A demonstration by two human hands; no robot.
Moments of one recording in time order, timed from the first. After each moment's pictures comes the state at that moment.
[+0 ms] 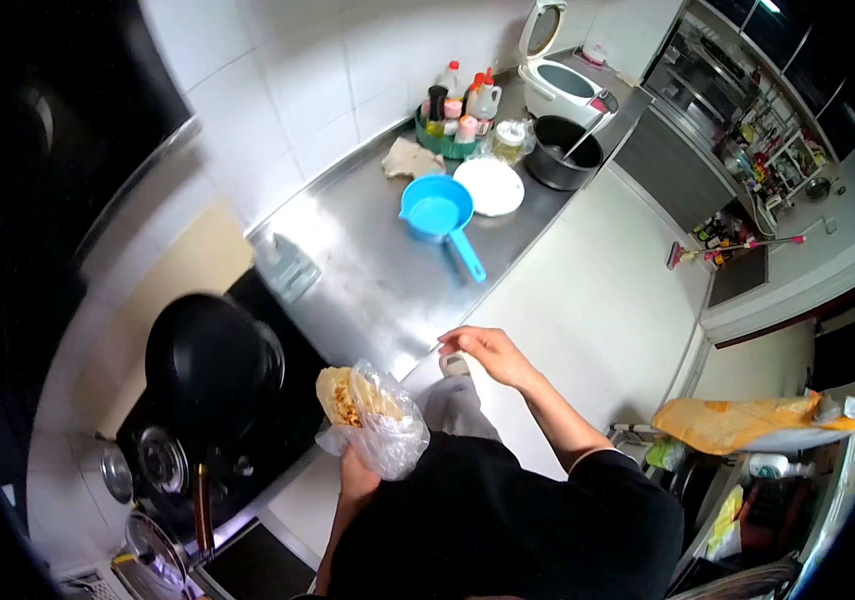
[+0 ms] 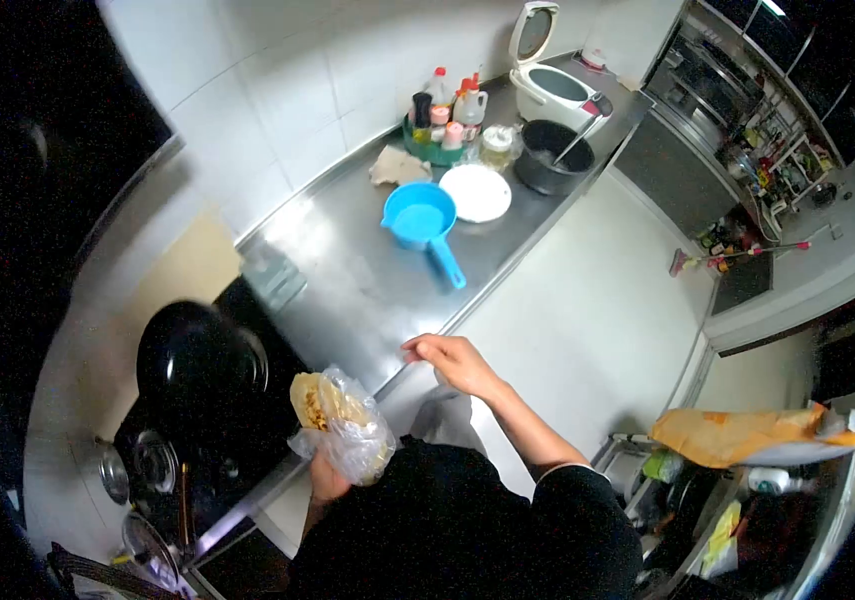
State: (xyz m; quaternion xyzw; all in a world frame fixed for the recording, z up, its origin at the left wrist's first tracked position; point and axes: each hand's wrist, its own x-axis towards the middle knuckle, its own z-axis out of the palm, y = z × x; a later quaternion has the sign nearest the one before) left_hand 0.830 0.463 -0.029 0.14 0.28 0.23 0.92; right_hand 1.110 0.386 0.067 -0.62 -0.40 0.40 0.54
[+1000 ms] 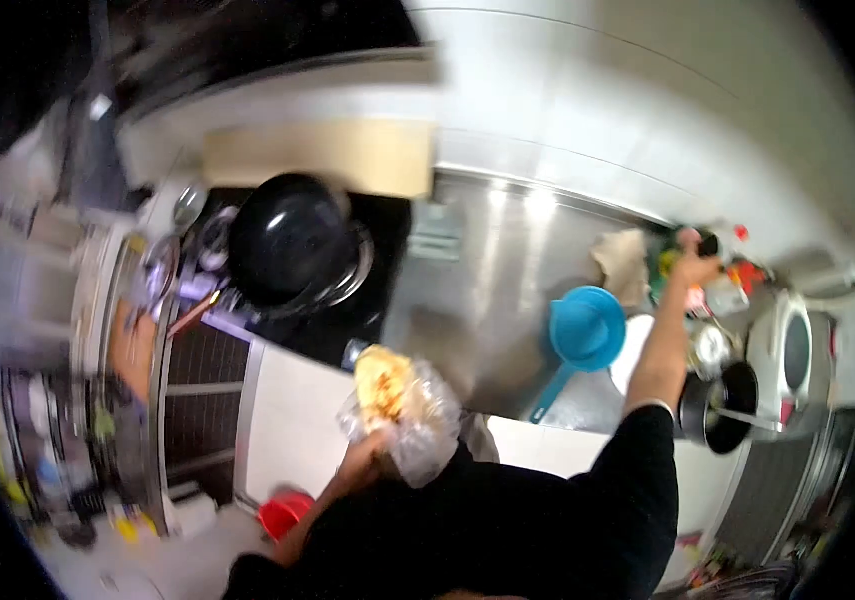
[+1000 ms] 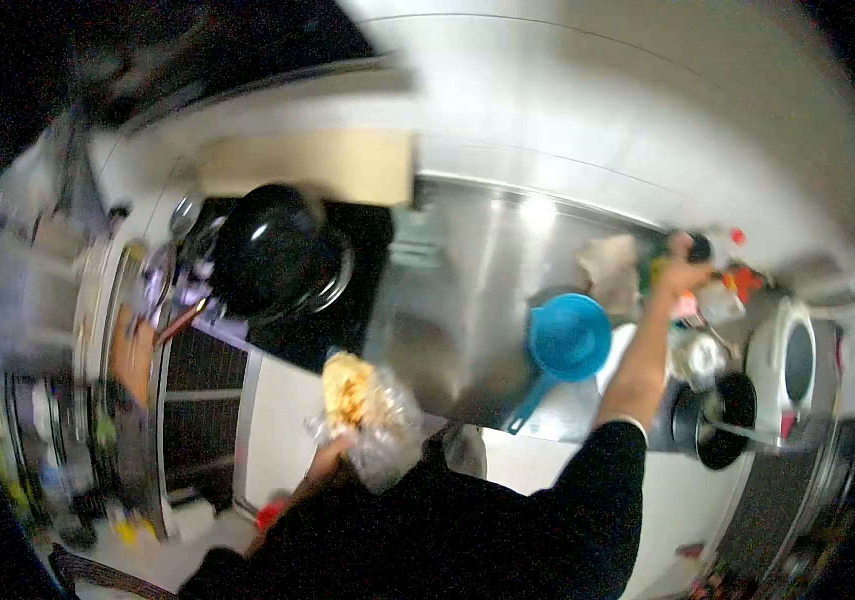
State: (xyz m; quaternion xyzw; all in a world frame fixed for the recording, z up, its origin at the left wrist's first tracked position) left_hand 1.003 0.455 0.092 0.07 0.52 0.40 0.76; right_hand 1.492 0.775 0.004 -0.77 -0.25 -0.12 0.58
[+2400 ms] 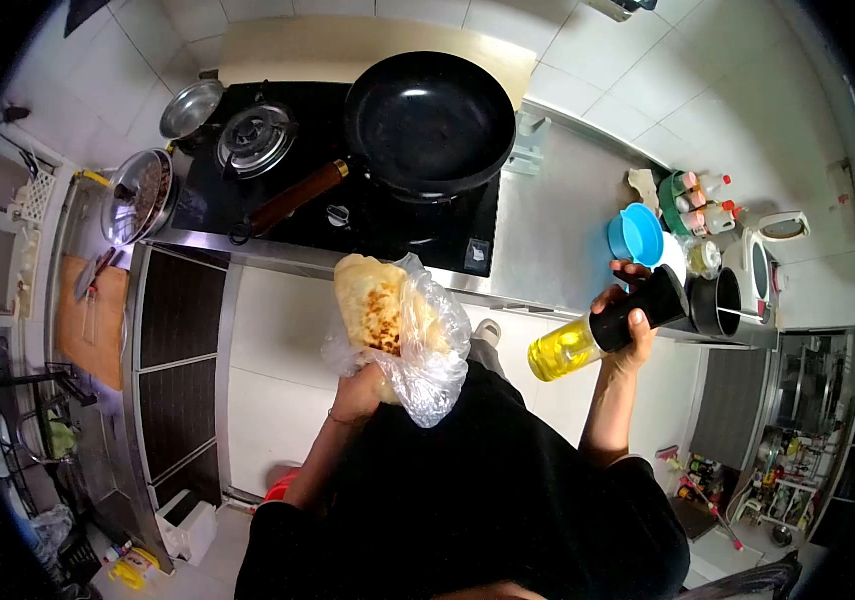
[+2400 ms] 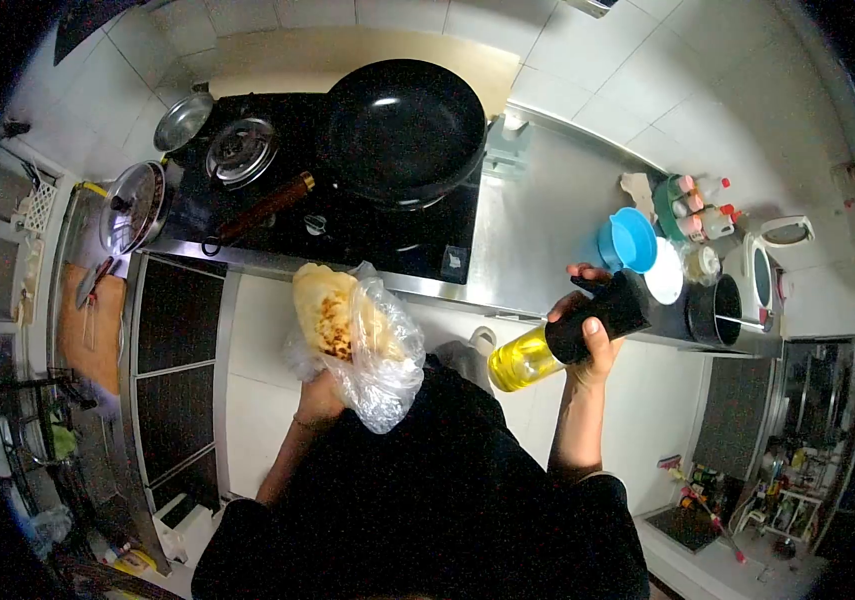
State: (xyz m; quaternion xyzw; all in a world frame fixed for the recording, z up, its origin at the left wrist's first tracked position) left_hand 0.719 0.370 0.016 0.18 0.41 0.54 0.72; right_hand 1.002 0.441 0.136 -0.36 -0.45 0.43 0.70
